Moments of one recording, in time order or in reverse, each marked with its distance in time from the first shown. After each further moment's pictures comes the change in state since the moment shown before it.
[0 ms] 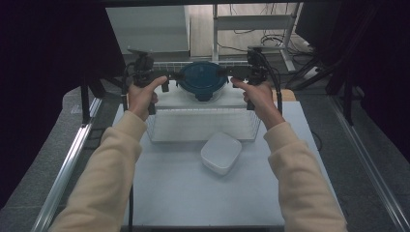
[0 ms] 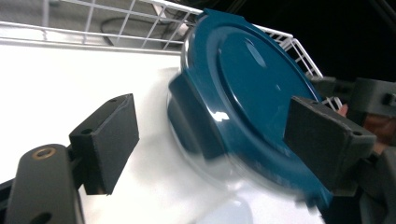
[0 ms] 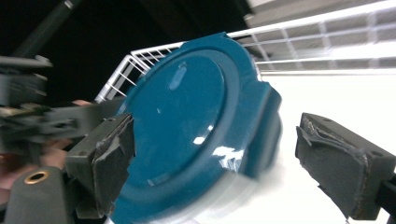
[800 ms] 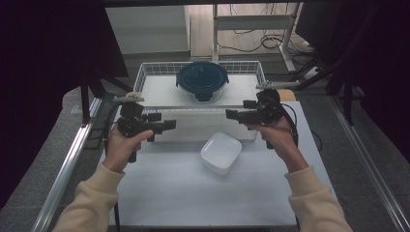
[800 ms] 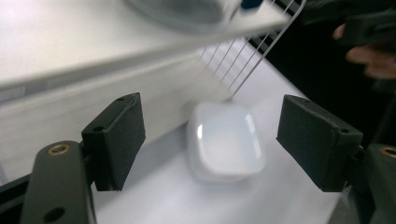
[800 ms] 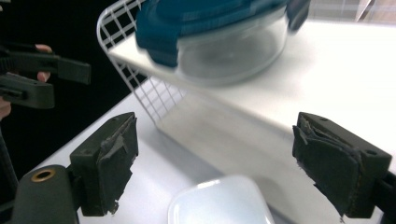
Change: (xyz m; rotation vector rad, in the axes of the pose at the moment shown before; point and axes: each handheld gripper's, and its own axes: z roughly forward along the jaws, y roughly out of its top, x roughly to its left) left arm -0.014 -0.116 -0.048 0.071 -0.016 0.287; right arm 0.014 -0.097 -0.055 0.000 0.004 -0.322
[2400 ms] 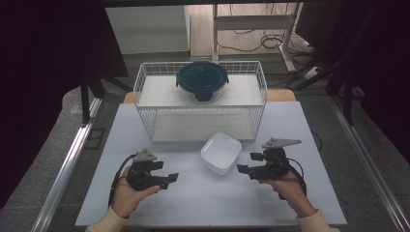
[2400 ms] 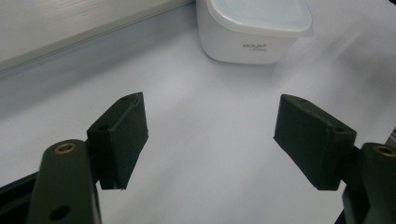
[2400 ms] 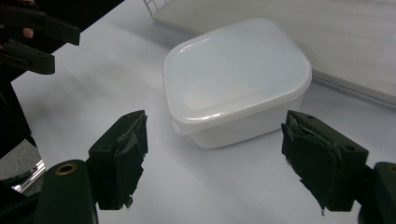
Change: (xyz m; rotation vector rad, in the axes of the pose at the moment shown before) left arm -0.020 -0.123 0.027 0.160 0.100 0.065; right arm -0.005 -0.141 -0.010 0.153 0.018 0.009
